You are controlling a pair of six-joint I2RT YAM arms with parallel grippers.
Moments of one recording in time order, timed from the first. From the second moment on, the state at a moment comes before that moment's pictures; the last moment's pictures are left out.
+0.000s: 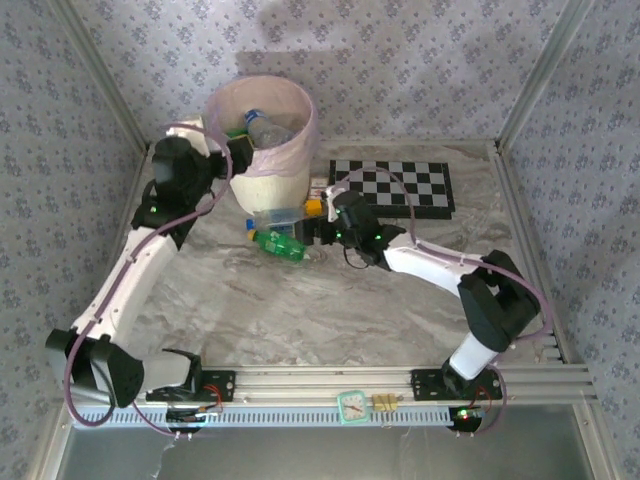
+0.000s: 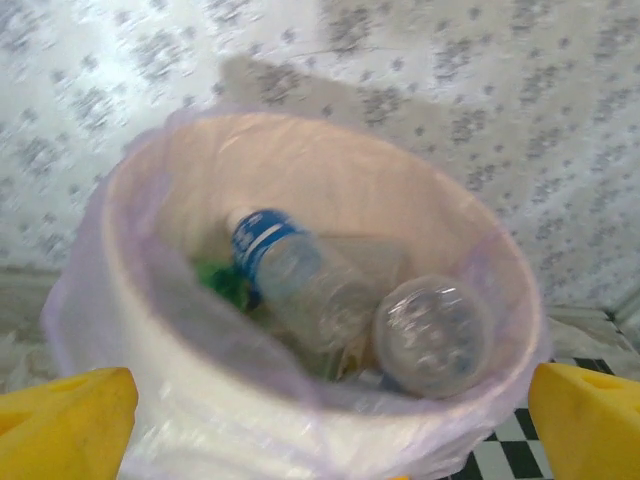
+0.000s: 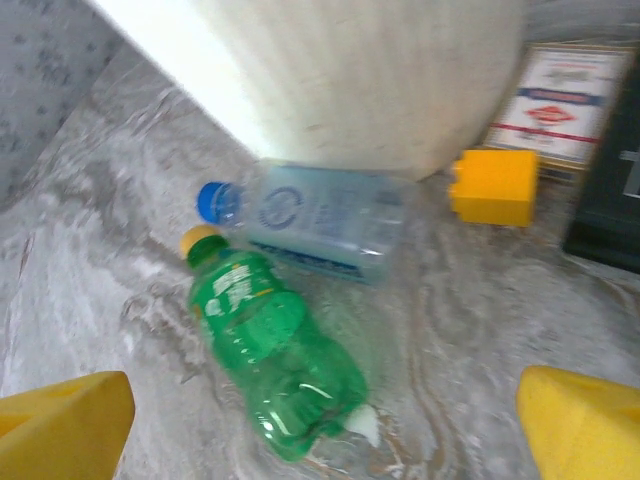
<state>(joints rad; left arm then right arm) -0.26 1.24 1.19 -0.15 -0.04 -0.35 0.73 1.64 1.07 0.01 -0.07 0.40</state>
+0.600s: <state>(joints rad) -0.18 1.09 0.70 -0.11 -0.14 -0.77 0.81 1.94 1.37 -0.20 -0.08 0.16</state>
